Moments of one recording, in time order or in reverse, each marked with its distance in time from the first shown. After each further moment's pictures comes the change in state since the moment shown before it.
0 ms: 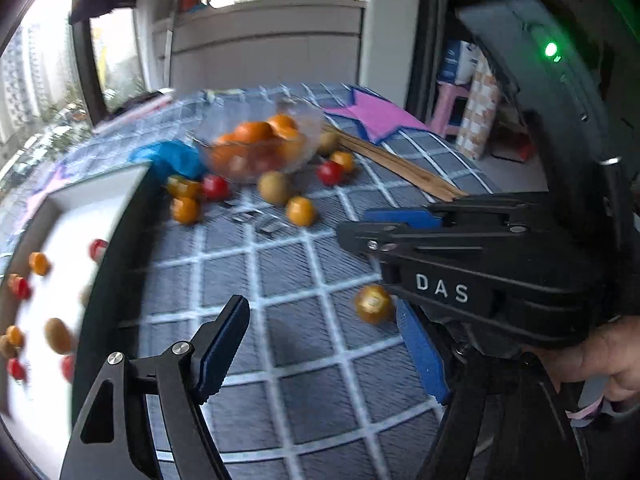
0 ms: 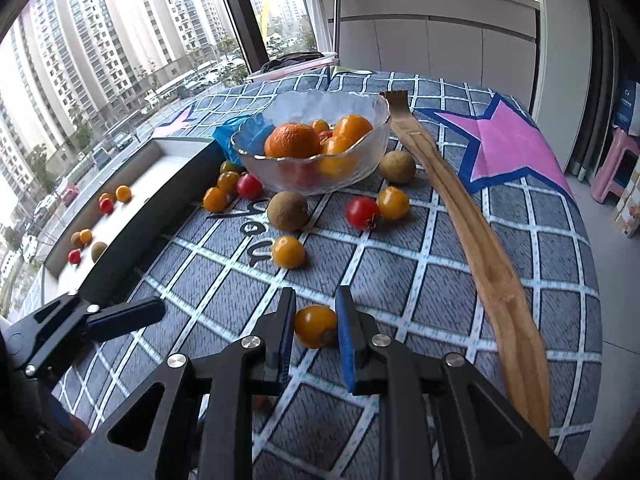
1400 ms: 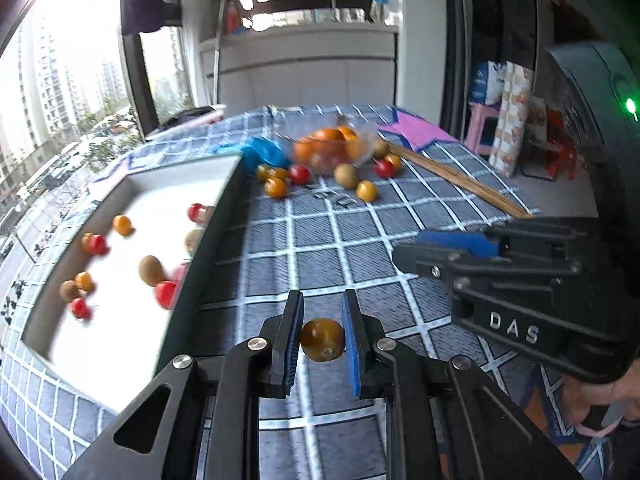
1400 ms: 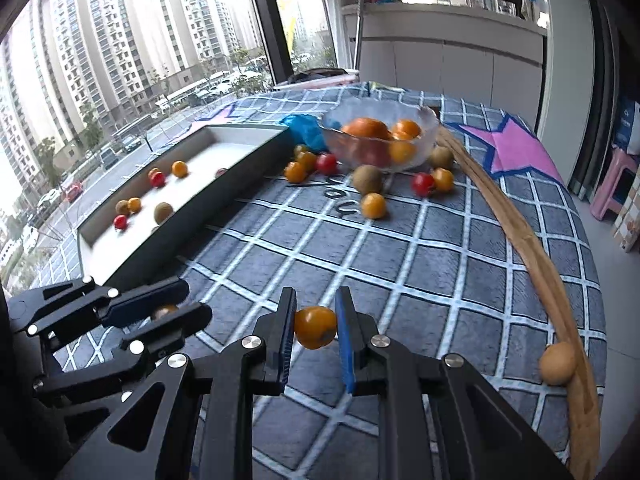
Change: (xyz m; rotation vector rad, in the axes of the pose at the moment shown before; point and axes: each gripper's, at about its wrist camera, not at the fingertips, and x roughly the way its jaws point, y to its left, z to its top) left arm -0.068 0.027 -0.052 -0.045 -0.134 0.185; right arm -0.041 0.070 -0.047 -0.072 -0.091 -0.008
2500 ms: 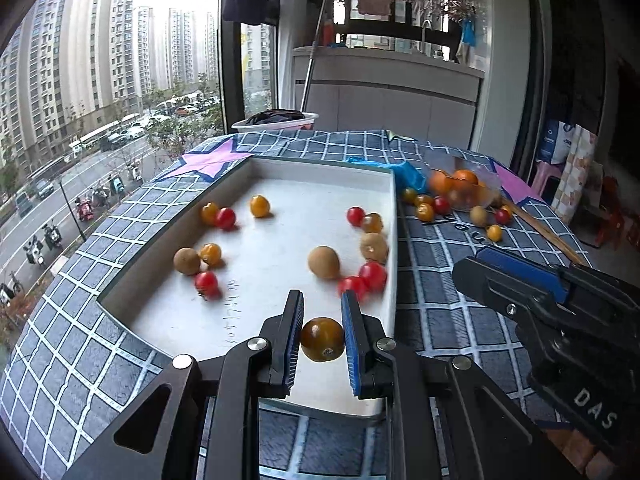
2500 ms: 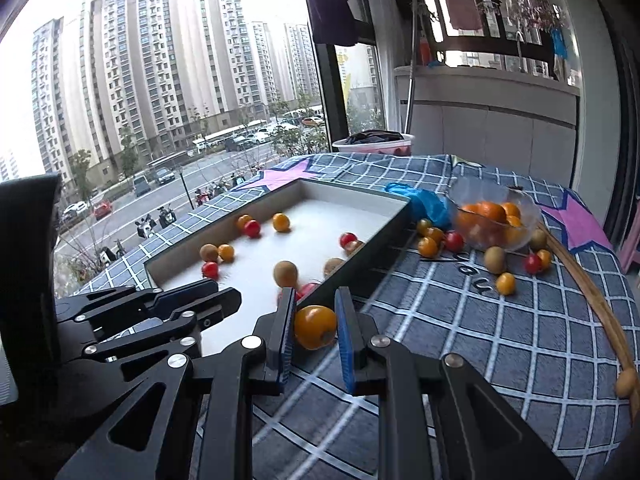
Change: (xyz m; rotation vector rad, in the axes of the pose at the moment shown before) left arm -0.019 0.112 -0.020 -0.212 -0.073 0.157; right arm 0.003 0.110 0.011 -0.088 -0.221 0.096
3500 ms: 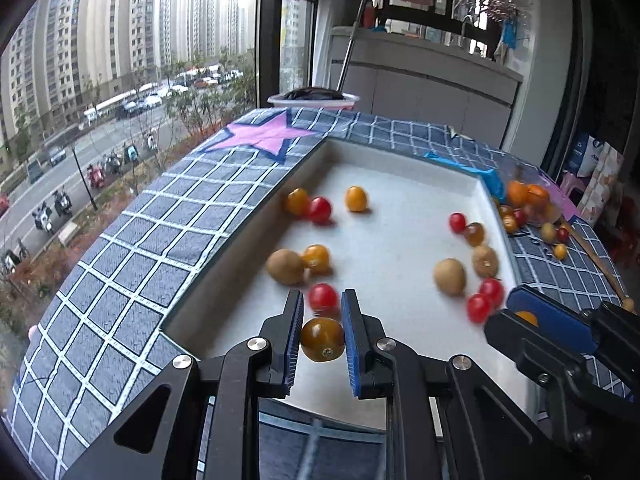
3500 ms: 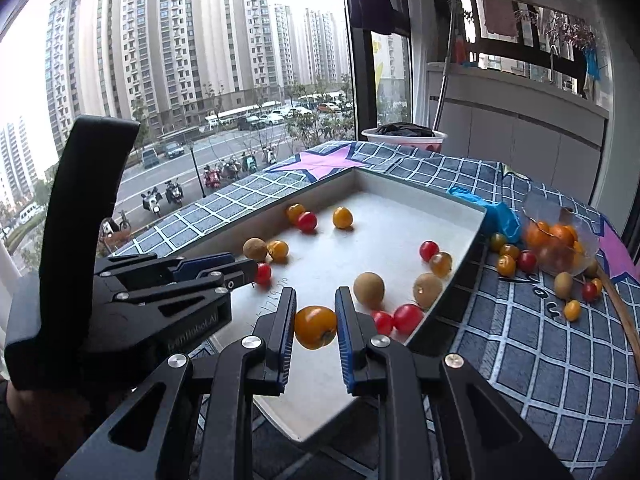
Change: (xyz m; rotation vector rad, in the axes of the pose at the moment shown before) left arm 0.033 0.092 0.014 -0.090 0.089 0.033; right arm 0.052 0.069 0.011 -0.090 0.067 0.012
